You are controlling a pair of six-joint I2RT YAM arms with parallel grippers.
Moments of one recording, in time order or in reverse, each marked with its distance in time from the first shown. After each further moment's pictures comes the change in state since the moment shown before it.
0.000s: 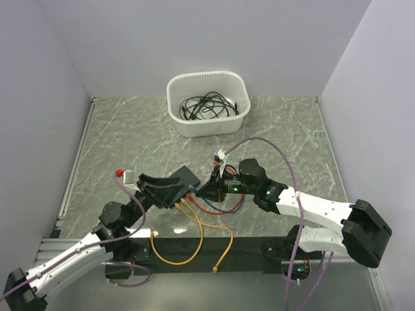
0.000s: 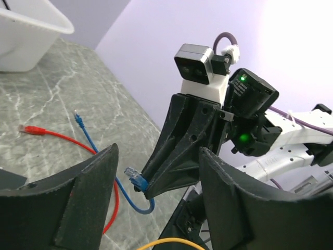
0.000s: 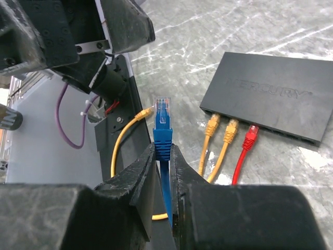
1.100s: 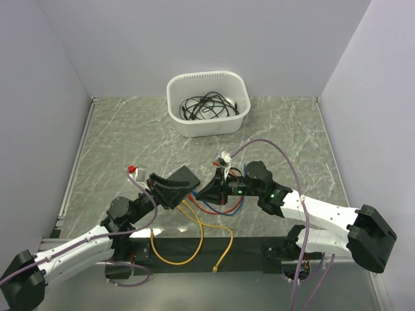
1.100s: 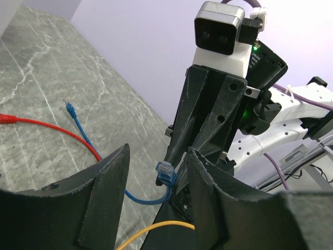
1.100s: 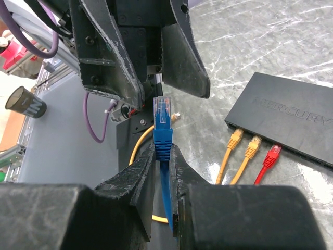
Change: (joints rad) left arm 0.000 0.267 0.000 0.238 0.146 0.000; right arm 0.002 -0.065 -0.045 0.106 -0.102 0.005
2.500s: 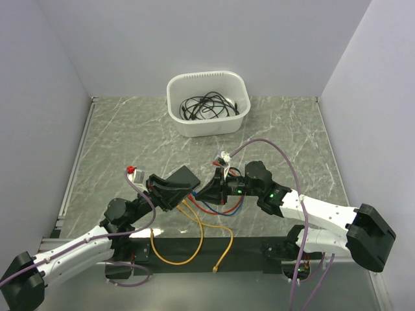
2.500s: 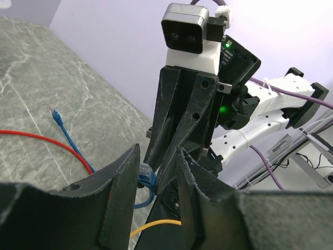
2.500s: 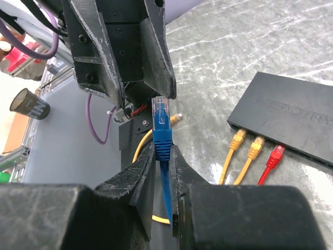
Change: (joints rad) left arm 0.001 -0.008 0.000 0.044 0.067 0.005; right arm 0.000 0.012 0.000 0.011 0.002 0.019
